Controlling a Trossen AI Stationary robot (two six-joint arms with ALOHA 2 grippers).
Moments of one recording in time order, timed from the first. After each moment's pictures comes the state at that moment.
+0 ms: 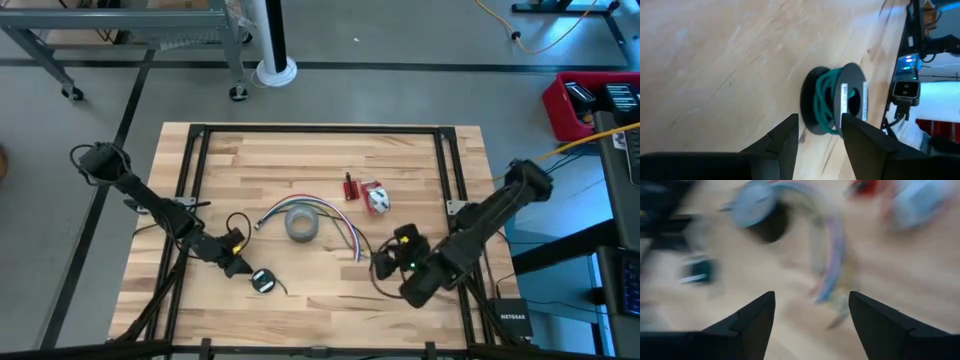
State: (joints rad) left arm -0.64 1.17 0.15 0.40 -0.19 -1.41; right arm 0.73 1.46 1.14 -0.90 0.68 1.85
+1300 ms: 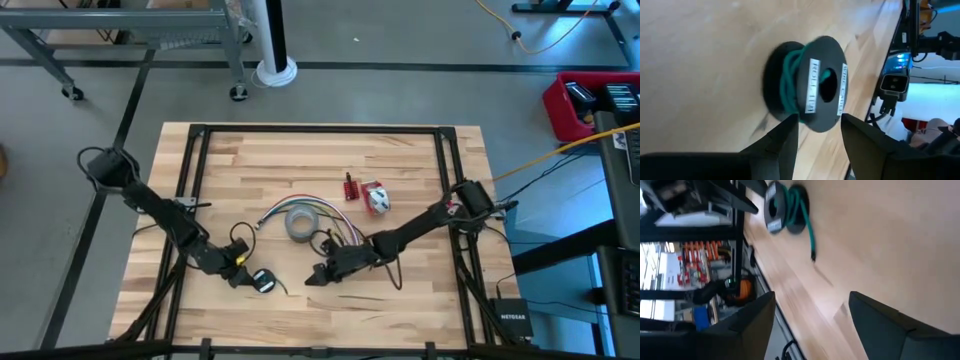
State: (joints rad) left arm -0.71 1.33 0.25 0.46 -0.20 -1.53; right arm 0.36 1.99 1.00 0.48 -0.05 1.51
